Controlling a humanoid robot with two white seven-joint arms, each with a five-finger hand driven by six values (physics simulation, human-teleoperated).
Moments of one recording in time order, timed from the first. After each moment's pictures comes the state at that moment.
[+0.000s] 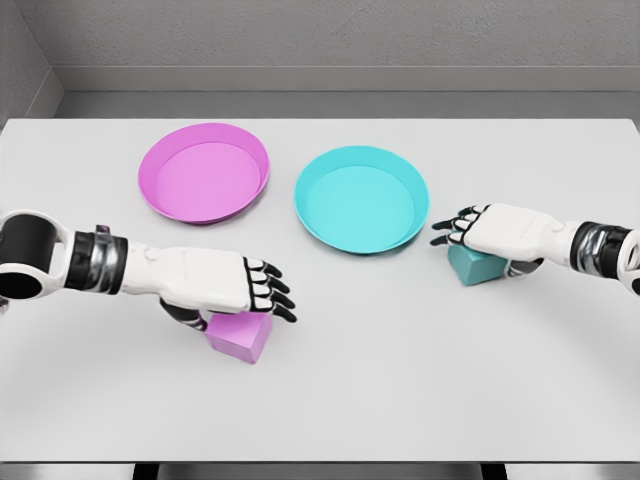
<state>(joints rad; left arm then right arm) -0.74 0.87 -0.96 -1.77 -0.29 -0.61 -0.61 -0.41 -0.74 0.41 -1.53 0.71 -0.58 0.59</state>
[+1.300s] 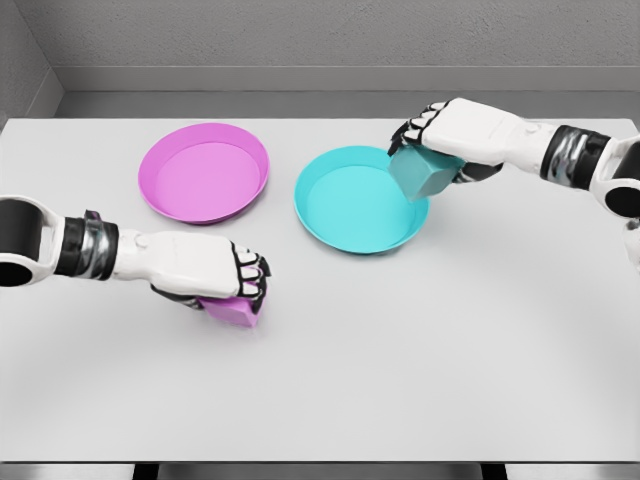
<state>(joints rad) -0.79 0.89 -0.96 -1.76 -0.36 -0.61 -0.61 -0.66 -0.53 0.37 -1.43 0.62 -0.61 0.61</state>
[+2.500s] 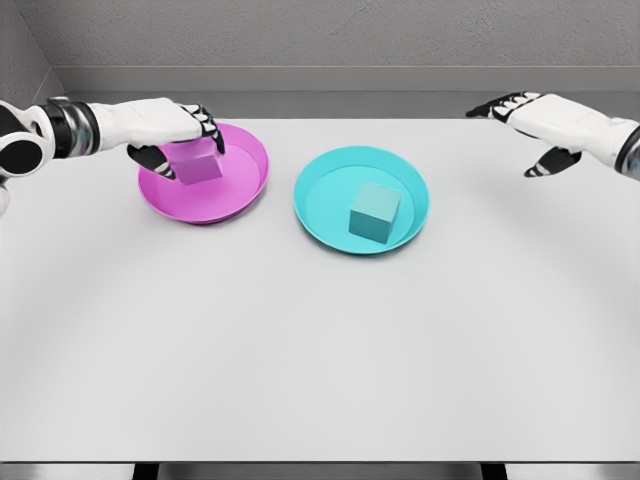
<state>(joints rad) -0.93 0.62 -0.75 -1.17 -0.49 -0.47 -0.61 -0.66 -0.58 0.21 -1.17 0.62 -0.61 0.61</state>
